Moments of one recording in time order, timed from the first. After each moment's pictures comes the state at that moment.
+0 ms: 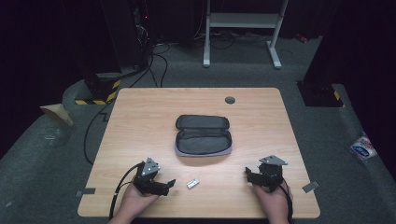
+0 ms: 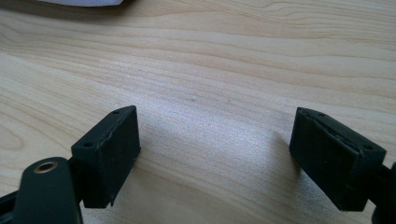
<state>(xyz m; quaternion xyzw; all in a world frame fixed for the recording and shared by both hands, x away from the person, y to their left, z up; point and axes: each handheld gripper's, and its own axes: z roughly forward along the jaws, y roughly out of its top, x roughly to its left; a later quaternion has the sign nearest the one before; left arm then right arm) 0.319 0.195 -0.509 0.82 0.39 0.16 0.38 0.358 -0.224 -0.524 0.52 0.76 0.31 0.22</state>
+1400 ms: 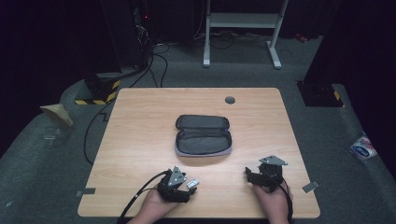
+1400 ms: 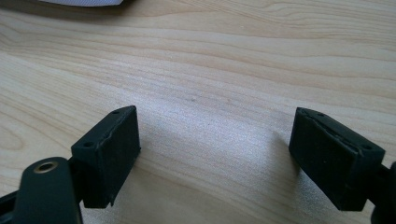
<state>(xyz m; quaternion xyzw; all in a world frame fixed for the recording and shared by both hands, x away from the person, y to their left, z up) 0.308 0.129 -0.527 0.85 0.32 0.15 0.39 0.358 -0.224 -0.524 0.52 0.76 0.31 0.22</state>
